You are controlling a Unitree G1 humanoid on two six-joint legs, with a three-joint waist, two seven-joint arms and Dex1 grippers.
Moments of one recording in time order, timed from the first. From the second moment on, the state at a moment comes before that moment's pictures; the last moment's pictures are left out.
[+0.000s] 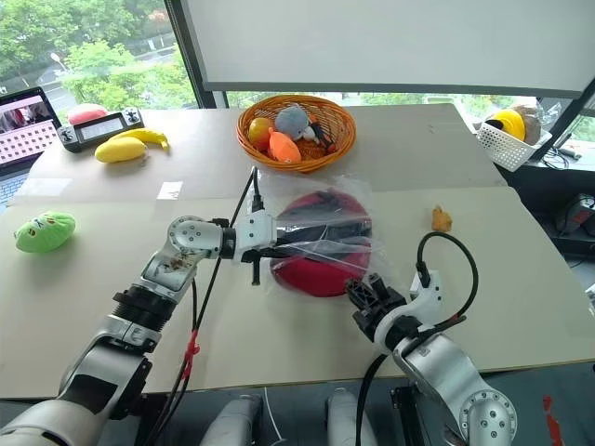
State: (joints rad) left arm -0.75 0.39 -0.28 0.37 0.00 -0.05 -1.14; right arm 0.10 -0.24 -0.16 -0.66 1.90 0.69 -0.80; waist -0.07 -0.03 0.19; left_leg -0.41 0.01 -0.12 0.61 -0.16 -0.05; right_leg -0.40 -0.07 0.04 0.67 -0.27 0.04
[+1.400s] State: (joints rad) left arm -0.79 0.38 -0.27 0.46 0.00 -0.13 -1.14; right arm 0.80 -1.02 -0.35 -0.87 1.95 0.67 0.39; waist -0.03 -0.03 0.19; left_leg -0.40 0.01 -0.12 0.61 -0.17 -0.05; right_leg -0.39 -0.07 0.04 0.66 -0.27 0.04
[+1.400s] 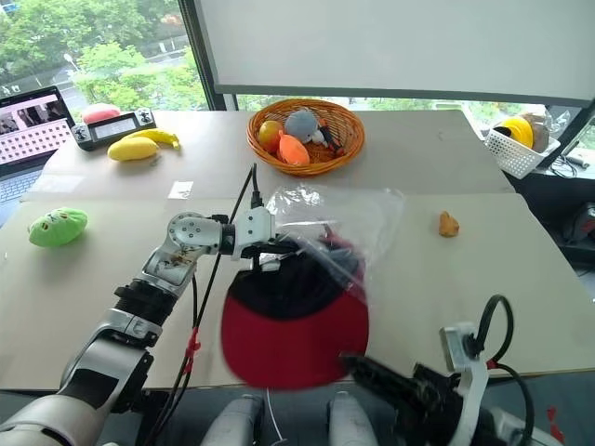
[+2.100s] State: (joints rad) left arm -0.79 0.38 -0.28 0.45 0.00 -0.13 -1.14; right arm 0.57 -0.90 -0.70 -0.84 1.77 0.71 0.89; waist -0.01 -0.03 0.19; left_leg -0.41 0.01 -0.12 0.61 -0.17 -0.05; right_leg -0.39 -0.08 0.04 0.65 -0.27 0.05
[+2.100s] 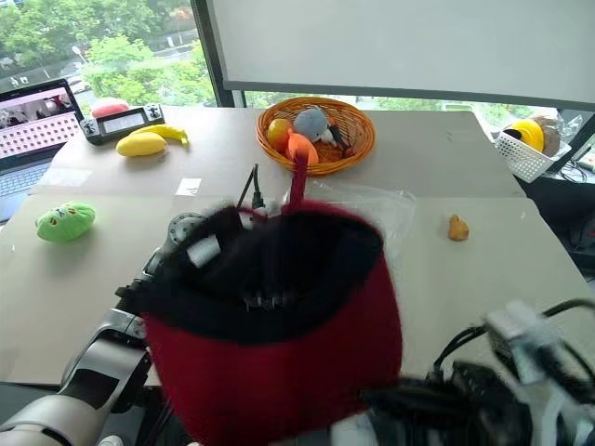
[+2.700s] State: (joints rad) left arm -0.78 0.48 -0.23 0.70 0.13 -0.36 -0.84; right arm 0.02 -0.75 -0.35 -0.37 1.49 0.55 0.09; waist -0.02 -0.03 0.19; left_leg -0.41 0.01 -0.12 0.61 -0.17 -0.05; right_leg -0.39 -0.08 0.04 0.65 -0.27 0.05
